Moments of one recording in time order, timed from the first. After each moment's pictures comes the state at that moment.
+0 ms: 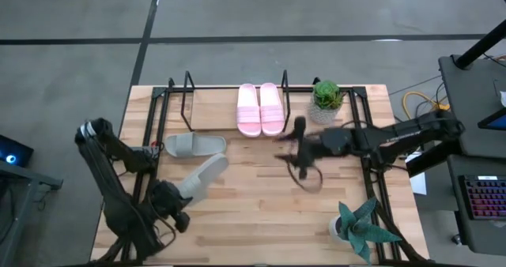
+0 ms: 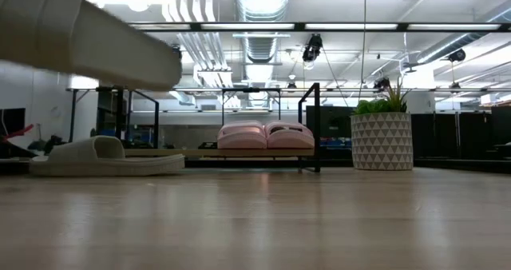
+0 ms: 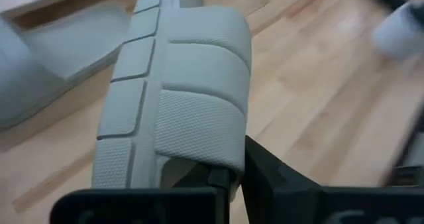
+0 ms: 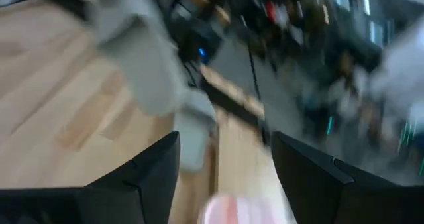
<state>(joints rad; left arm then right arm) -1.04 1.47 1.28 -1.34 -0.79 -1.96 0.18 1.21 0.92 0.04 0.24 -0.63</state>
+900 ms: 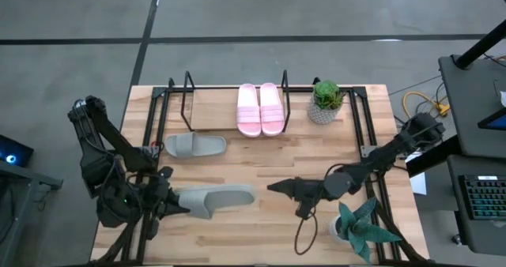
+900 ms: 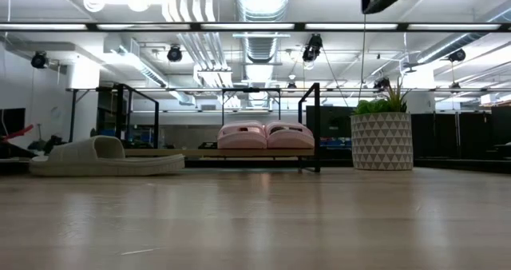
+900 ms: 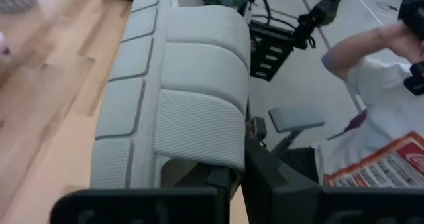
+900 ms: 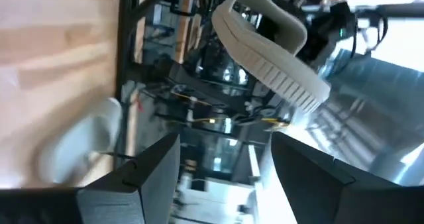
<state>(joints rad) -0.99 1.11 1.23 -0.75 -0.67 -0.86 0.53 1.49 0.81 0.64 0.56 -1.77</state>
